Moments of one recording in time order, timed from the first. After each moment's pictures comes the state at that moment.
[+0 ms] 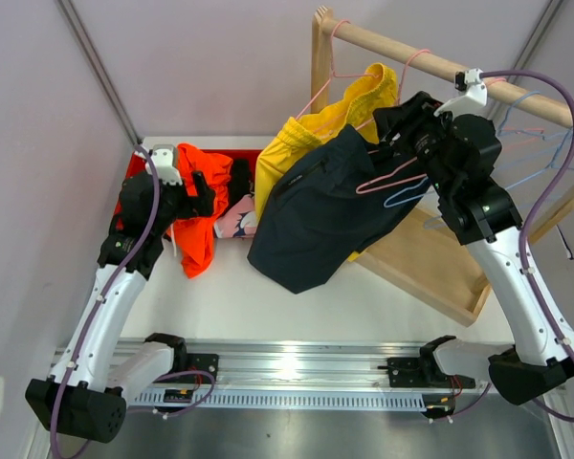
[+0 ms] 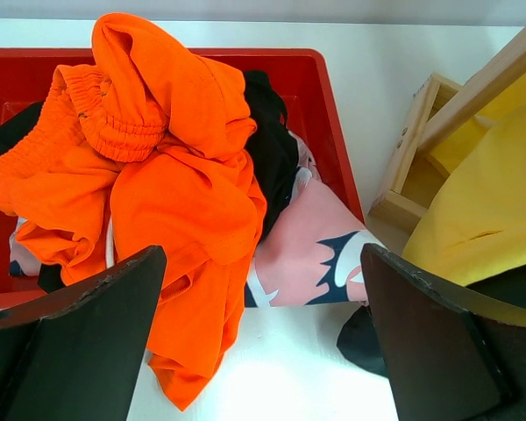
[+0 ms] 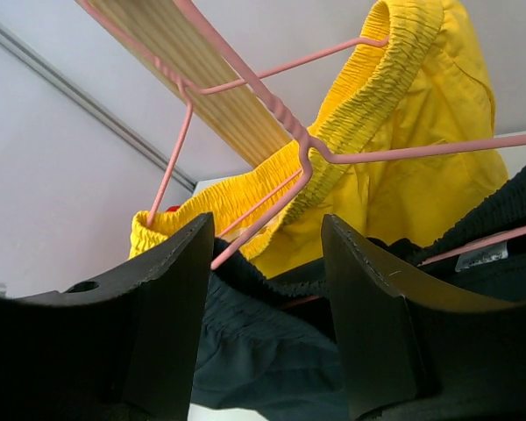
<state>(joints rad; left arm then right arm) -0.16 0.95 1.00 -0.37 0.03 -0.14 0.43 1.22 1.60 -0.34 0.15 0.54</state>
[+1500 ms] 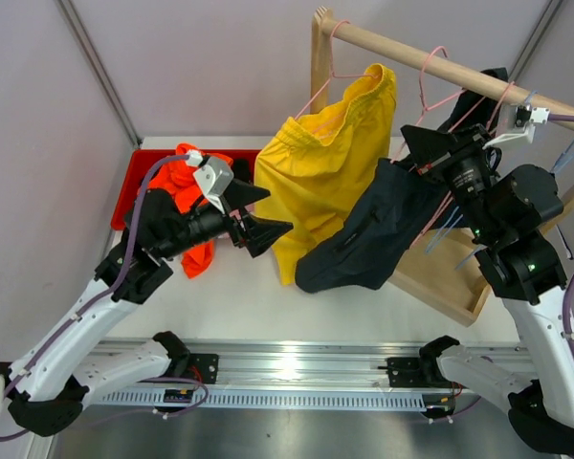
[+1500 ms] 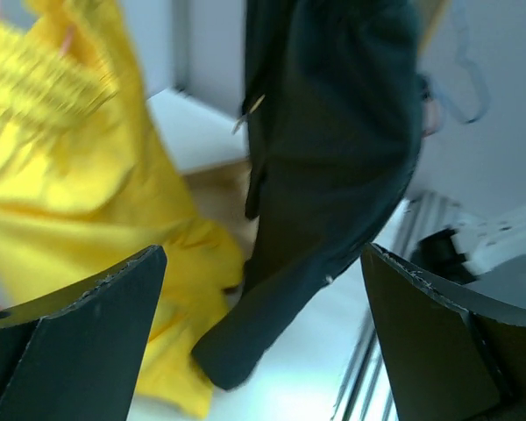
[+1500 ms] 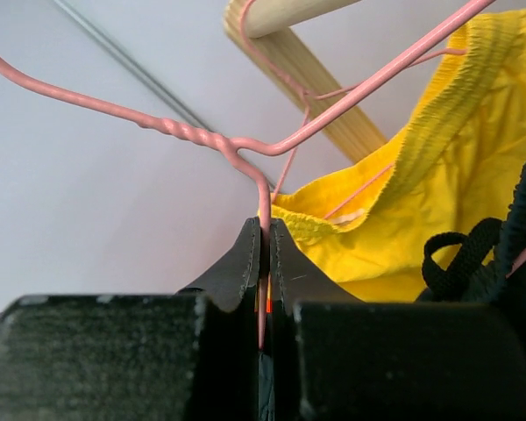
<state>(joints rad) -0.72 0.89 1.16 -0.24 0.34 -0.17 0.47 0.96 1.48 -0.29 0.10 0.75</state>
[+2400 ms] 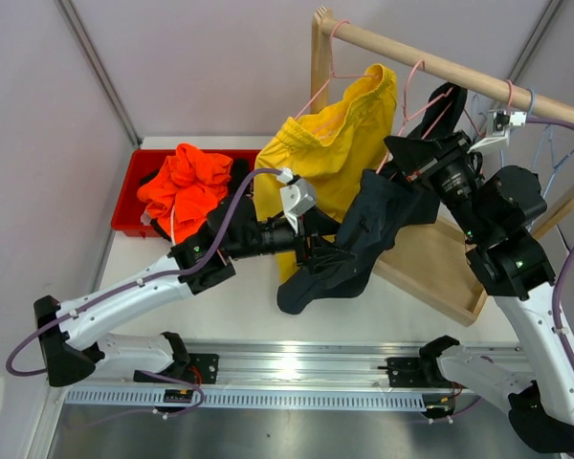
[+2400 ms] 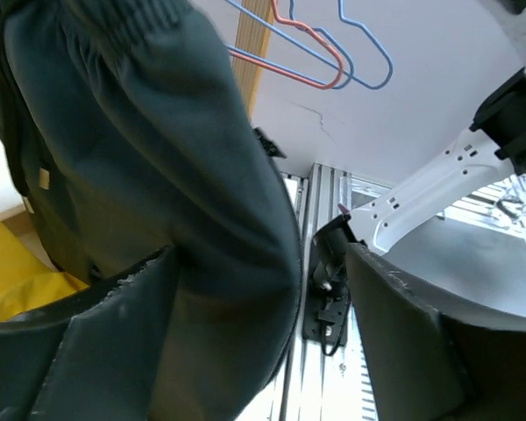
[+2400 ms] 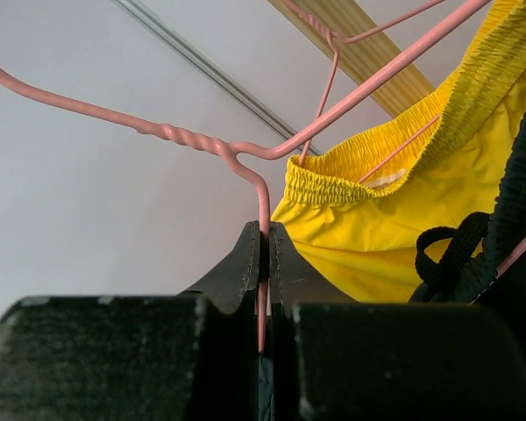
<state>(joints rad) -1.02 1.17 1.16 0.04 0.39 -0.22 0.47 0.95 1.41 -0.26 -0.01 0.86</state>
